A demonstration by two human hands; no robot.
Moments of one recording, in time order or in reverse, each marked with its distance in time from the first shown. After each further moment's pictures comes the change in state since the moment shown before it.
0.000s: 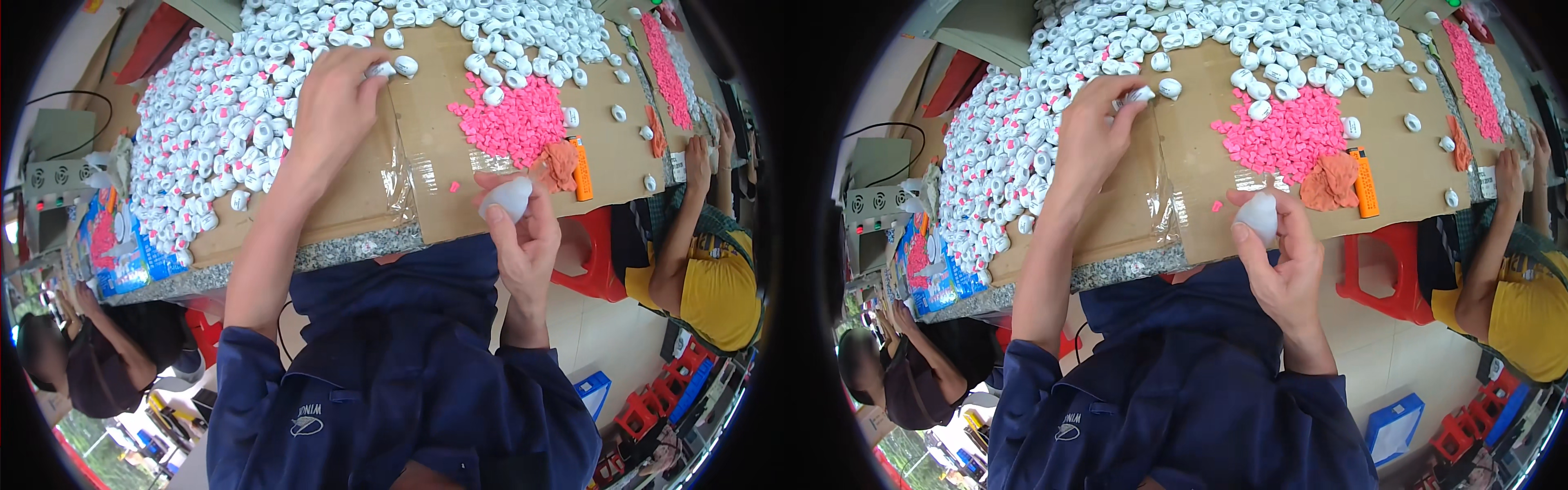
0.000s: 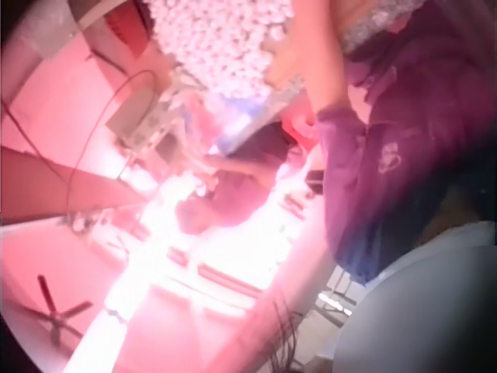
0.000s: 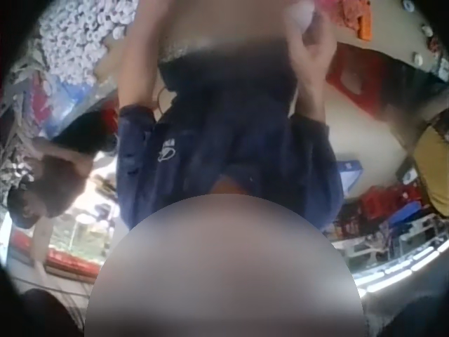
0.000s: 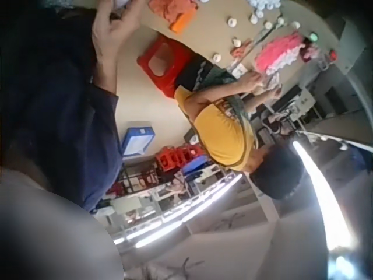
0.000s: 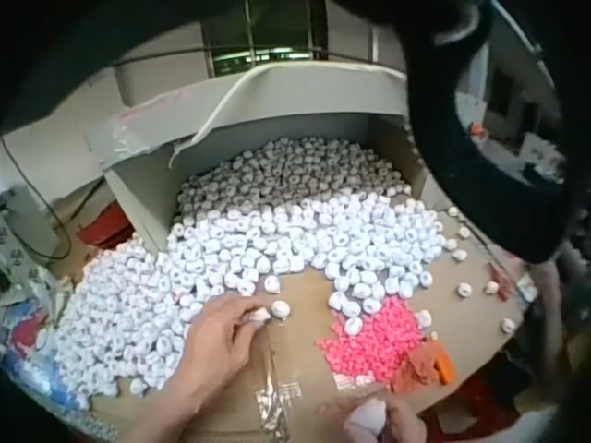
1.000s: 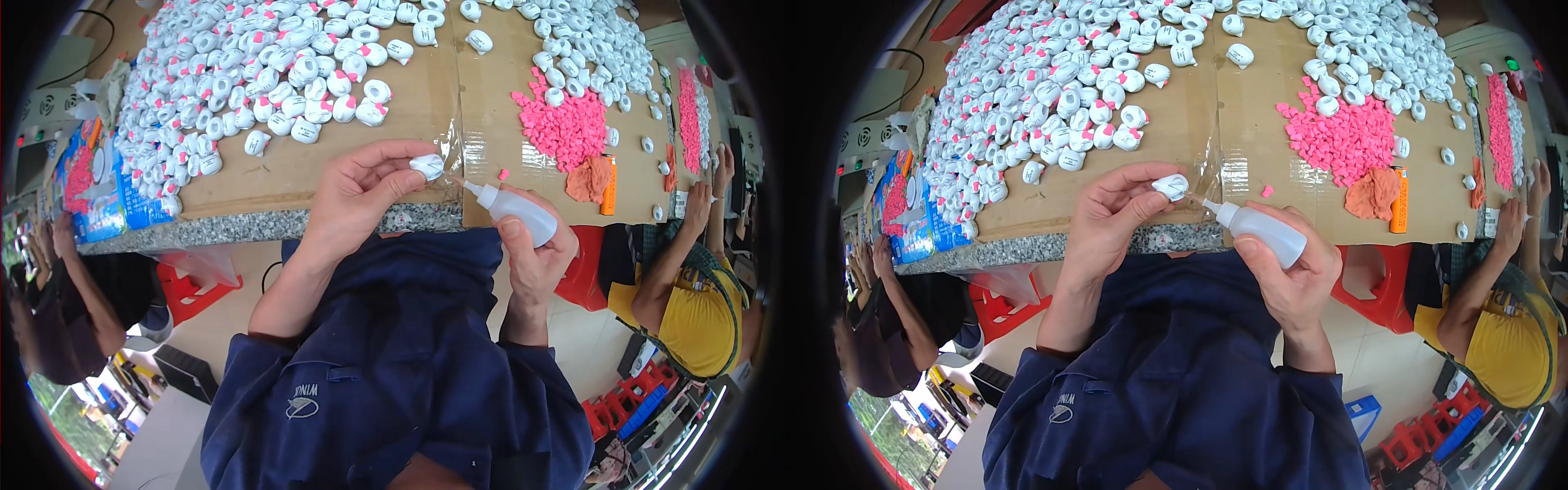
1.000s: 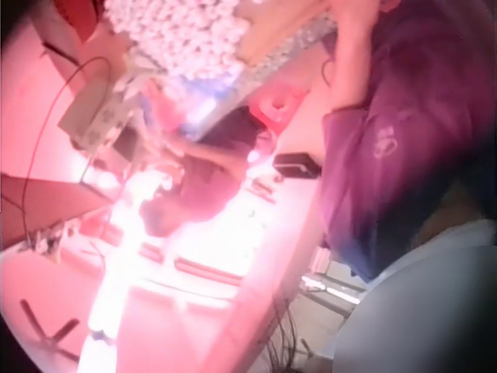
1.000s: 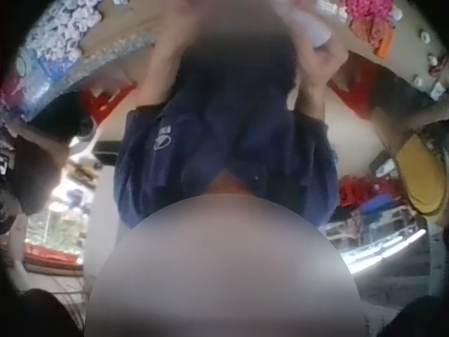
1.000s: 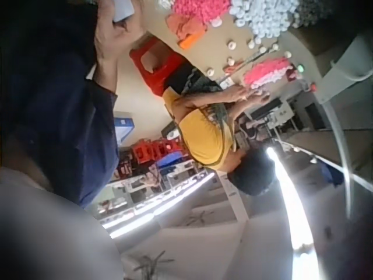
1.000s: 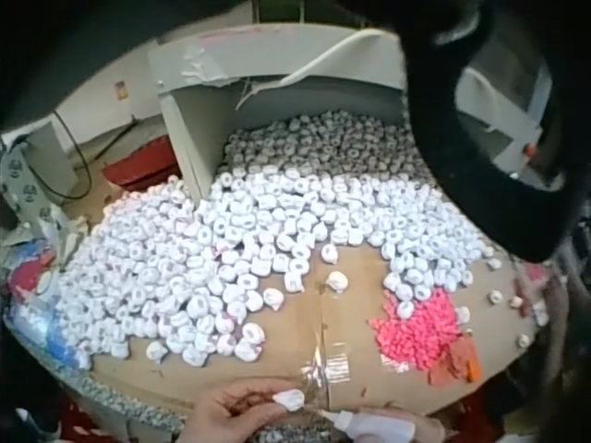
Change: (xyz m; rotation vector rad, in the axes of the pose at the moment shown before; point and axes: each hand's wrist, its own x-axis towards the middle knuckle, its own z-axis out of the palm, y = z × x) left_hand -0.121 0.017 -0.022 -1.301 -0.131 -0.695; right_hand -0.008 -0.006 0.025 -0.285 -0.037 -0.035
